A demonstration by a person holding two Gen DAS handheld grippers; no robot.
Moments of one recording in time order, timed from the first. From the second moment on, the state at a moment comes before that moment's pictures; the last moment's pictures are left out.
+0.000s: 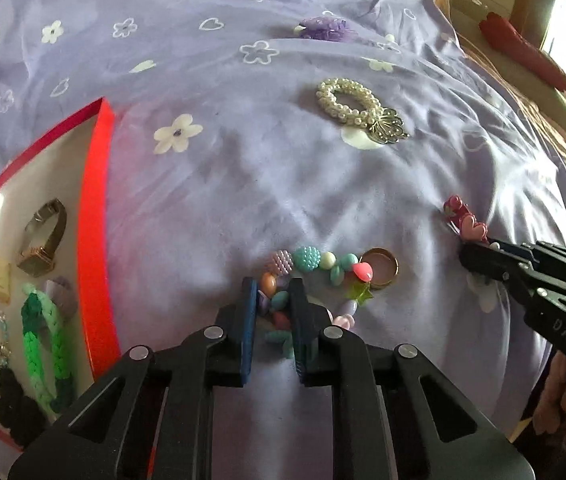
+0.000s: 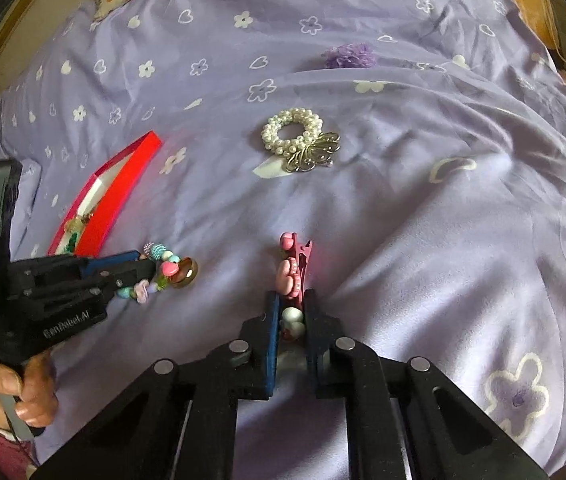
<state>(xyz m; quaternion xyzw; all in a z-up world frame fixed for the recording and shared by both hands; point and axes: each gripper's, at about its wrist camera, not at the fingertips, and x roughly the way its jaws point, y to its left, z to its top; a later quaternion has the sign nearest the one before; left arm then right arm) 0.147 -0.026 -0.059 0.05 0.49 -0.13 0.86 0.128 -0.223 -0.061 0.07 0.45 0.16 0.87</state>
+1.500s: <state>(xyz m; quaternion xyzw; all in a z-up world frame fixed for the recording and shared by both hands) 0.054 0.112 0.038 -0.12 0.39 -0.06 0.91 0.094 -0.112 -0.010 0.07 0.42 0.31 0.85</state>
